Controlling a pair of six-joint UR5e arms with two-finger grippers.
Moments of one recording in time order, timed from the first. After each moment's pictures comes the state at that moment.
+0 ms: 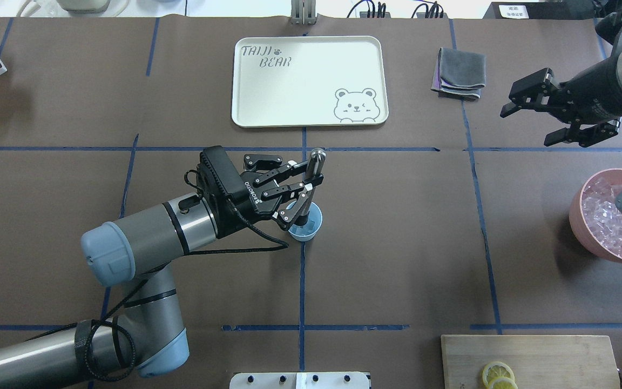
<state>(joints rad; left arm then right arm) -0.38 -2.10 -1.58 -3.05 -1.39 -0.39 1.05 -1.40 2.06 -1.39 2.26 1.37</state>
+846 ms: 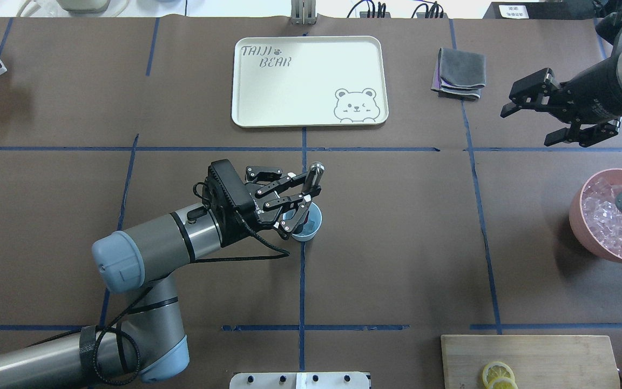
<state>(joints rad) -0.35 -2.09 -1.54 -3.05 -1.37 -0.38 1.05 -1.40 2.06 -1.39 2.26 1.37</state>
